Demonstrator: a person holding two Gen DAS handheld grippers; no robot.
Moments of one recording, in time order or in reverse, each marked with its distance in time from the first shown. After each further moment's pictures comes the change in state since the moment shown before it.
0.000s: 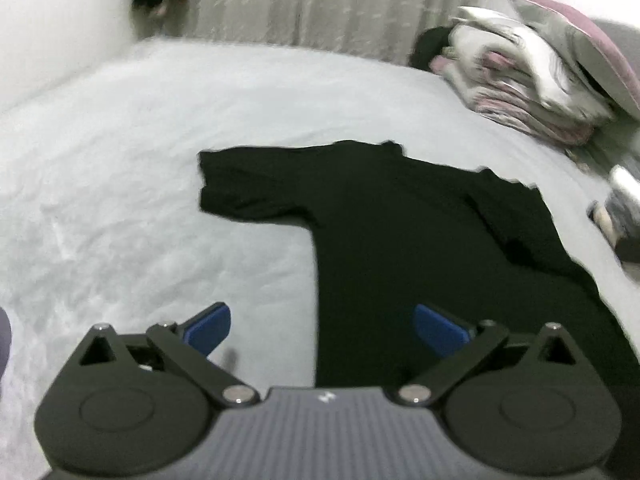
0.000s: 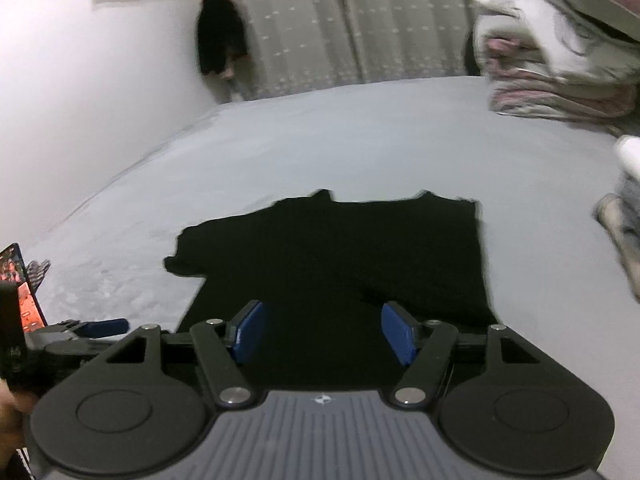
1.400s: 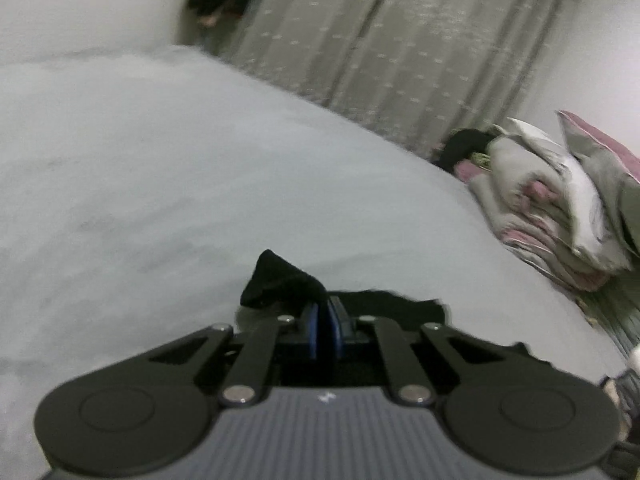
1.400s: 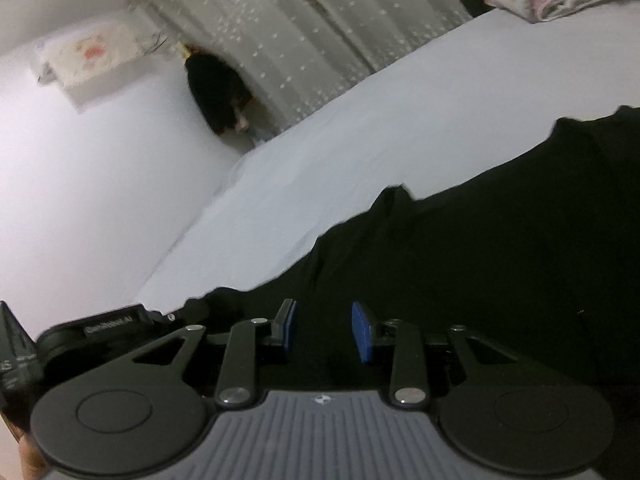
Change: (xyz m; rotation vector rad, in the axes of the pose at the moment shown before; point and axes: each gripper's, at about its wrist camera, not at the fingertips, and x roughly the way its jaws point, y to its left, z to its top) left arm 0.117 0.038 0.102 -0.225 -0.211 -0.131; right arm 0.189 -0.012 0.015 0.378 -0.114 0.245
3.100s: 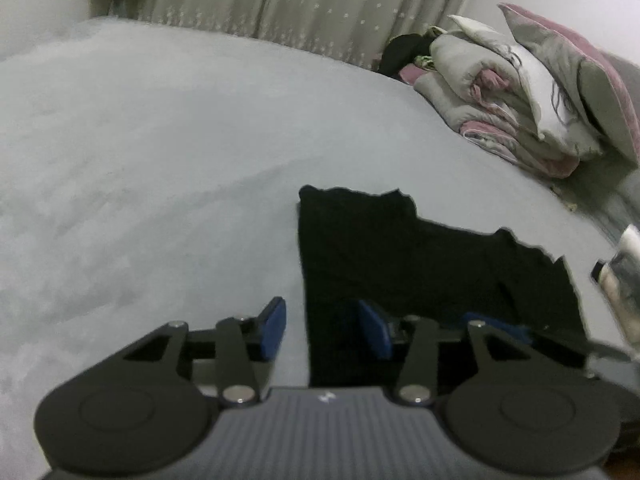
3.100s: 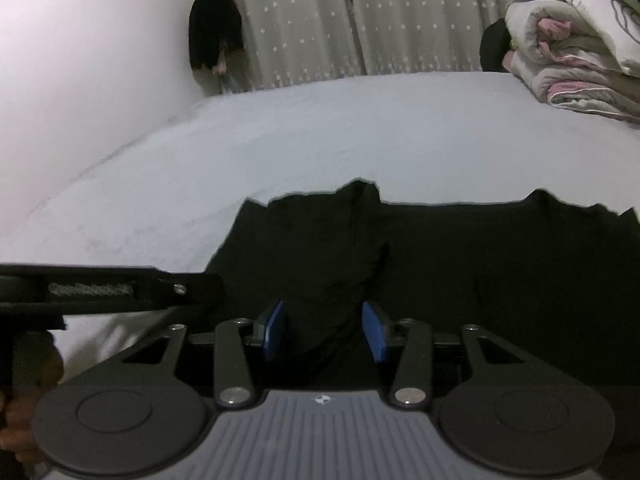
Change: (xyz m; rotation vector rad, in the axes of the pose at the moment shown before) left arm 0.033 -0.018 -0.037 0.242 0.190 -0.090; right arm 0.018 0.032 -0.024 -0.405 0.071 -0.286
